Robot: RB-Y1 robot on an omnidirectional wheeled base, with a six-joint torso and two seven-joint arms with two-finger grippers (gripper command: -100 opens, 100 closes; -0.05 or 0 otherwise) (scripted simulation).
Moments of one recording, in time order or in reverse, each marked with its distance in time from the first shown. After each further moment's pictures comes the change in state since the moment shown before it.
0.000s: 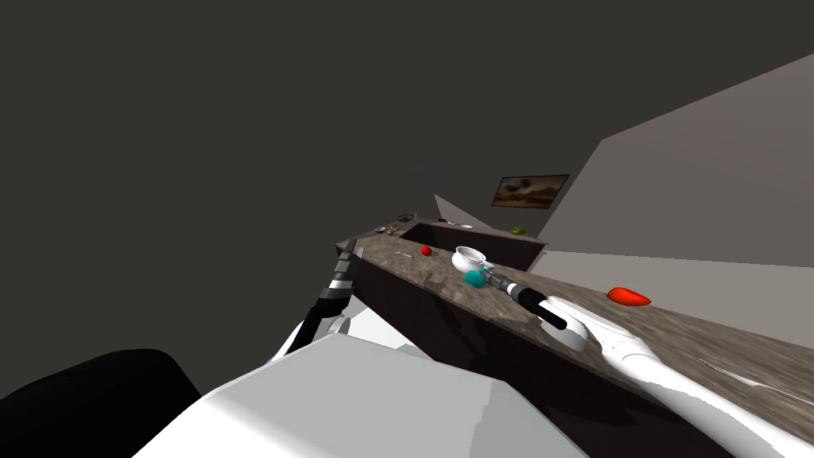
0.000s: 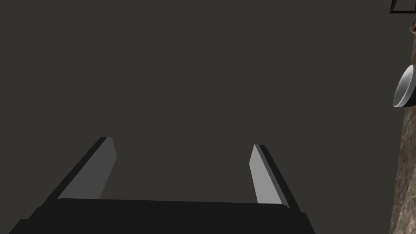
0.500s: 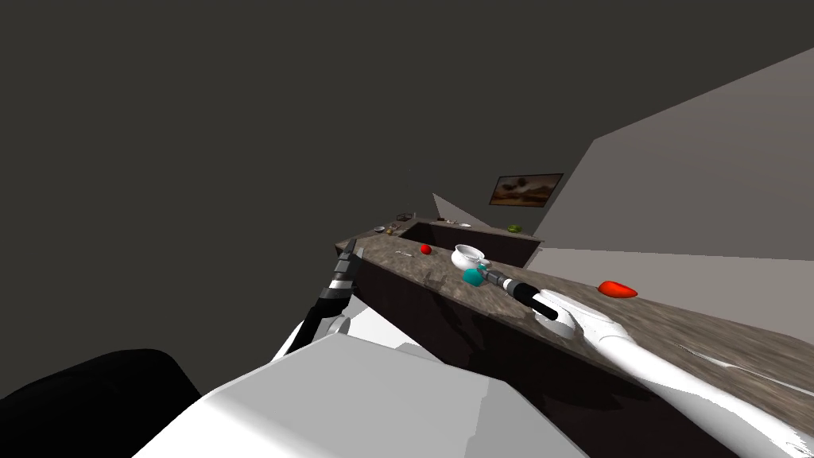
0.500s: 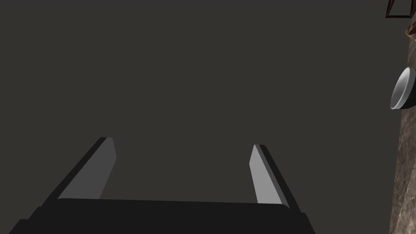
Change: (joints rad) left arm 0.000 0.000 0.000 0.000 0.000 0.000 0.000; right arm -0.127 0.022 0.084 0.137 -0.002 -0.080 -0.006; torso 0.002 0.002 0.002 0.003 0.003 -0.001
